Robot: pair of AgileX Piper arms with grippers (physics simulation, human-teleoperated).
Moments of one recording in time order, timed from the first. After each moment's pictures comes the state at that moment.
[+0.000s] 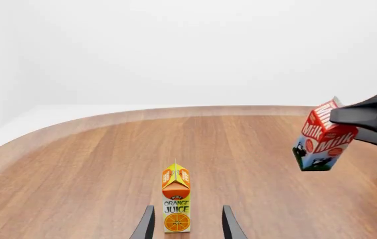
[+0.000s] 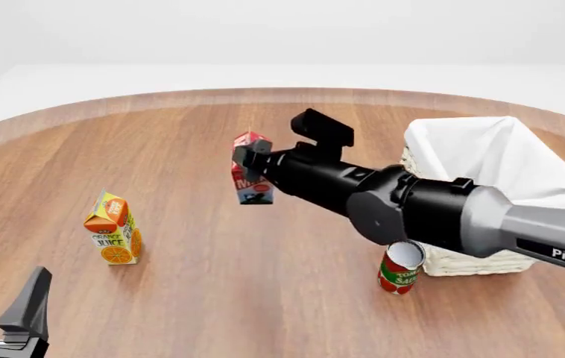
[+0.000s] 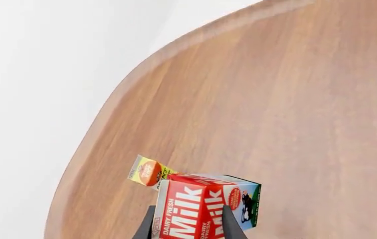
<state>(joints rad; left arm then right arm) 0.00 0.01 0.00 0.00 0.00 0.74 1.64 -1.08 -0.15 0.65</state>
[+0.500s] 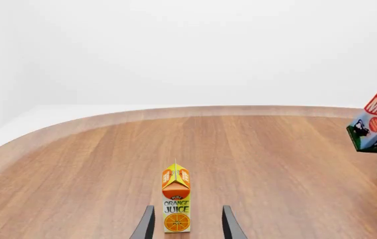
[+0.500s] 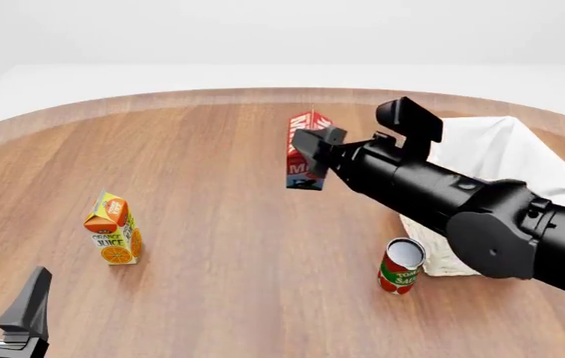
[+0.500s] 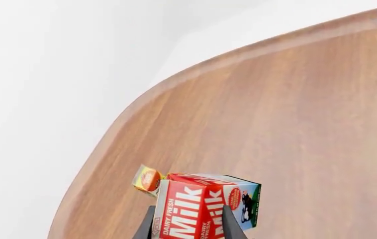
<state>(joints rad) 0.00 0.01 0.00 0.00 0.00 0.65 1.30 -0.85 -0.16 0.60</state>
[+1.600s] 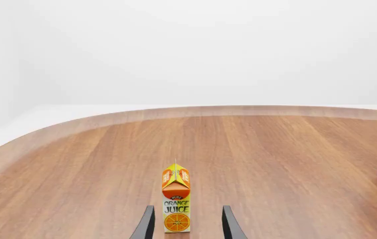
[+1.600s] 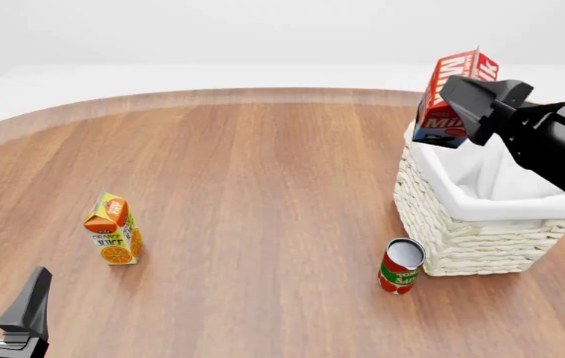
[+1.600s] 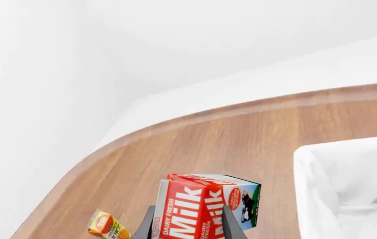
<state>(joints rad) 0.00 0.01 0.00 0.00 0.00 0.36 0.84 -0.82 0.12 0.42</state>
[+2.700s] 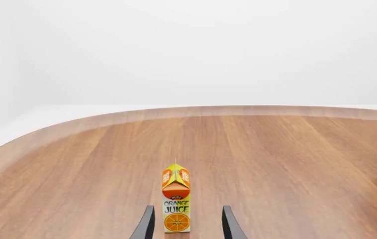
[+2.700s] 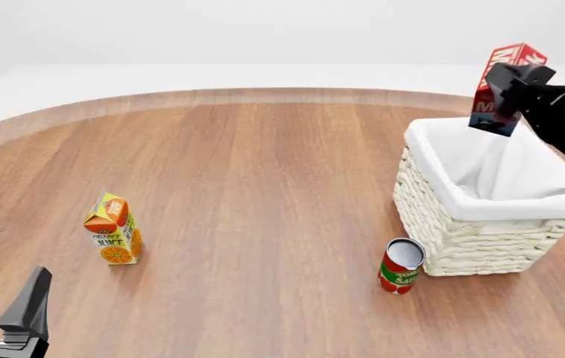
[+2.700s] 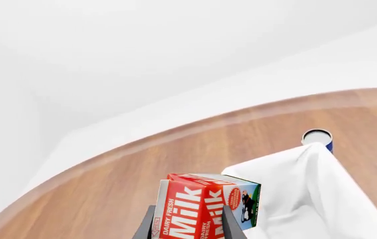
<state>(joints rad) 0.00 0.01 0.00 0.00 0.00 0.08 0.99 -0.84 0.01 0.37</state>
